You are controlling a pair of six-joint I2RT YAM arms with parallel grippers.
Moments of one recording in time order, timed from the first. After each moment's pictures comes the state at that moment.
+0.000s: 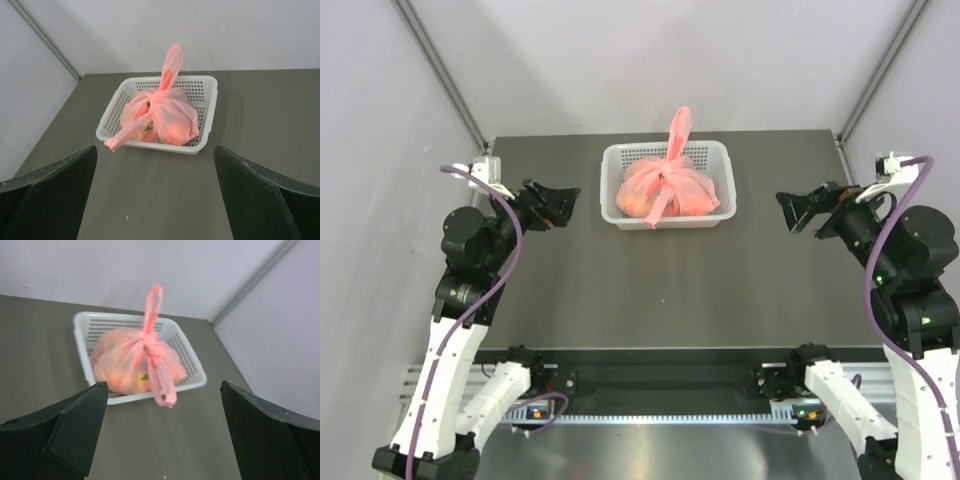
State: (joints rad) left arm -0.20 0.75 1.01 -0.22 0.20 -0.51; right arm 0.14 0.70 1.27 -0.61 -0.19 0.30
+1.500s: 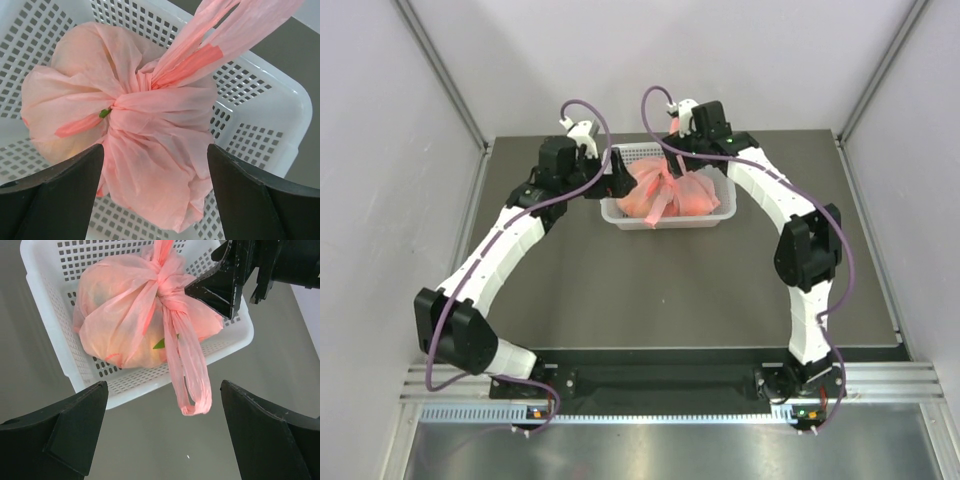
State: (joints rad) left arm -0.37 1.43 1.32 -0.34 0.22 -0.36; right arm 0.46 2.06 1.96 -0.58 -0.07 -0.11
